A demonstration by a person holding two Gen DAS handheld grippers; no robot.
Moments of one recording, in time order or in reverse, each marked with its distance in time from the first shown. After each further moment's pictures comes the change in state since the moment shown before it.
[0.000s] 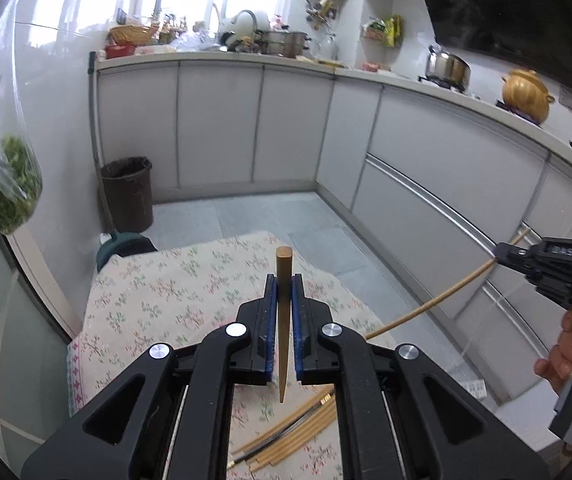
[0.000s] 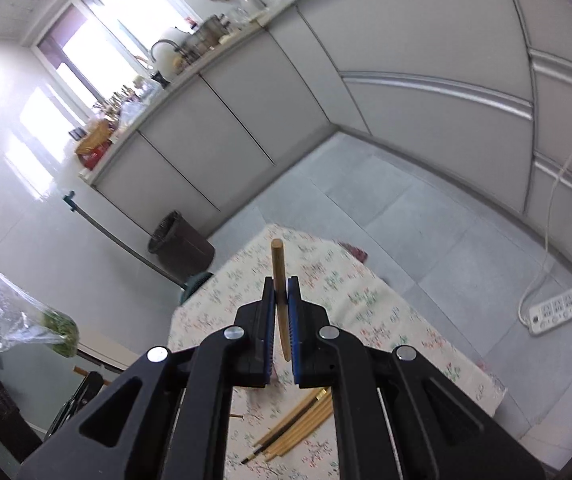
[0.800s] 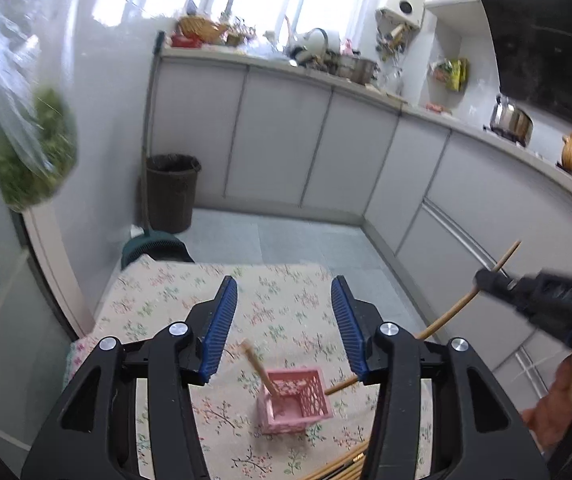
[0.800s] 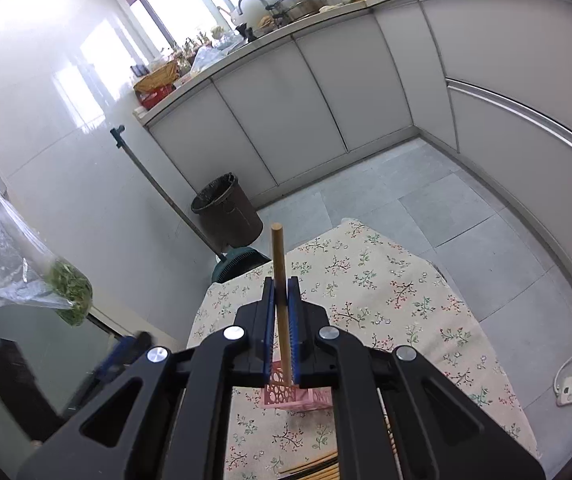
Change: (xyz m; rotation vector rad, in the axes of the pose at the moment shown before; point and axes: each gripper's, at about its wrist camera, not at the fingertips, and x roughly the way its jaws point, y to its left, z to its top) left arm 0.037 0.070 0.012 -0.194 -0.105 0.126; right arm 0.115 0.118 -0.017 -0.258 0.105 0.108
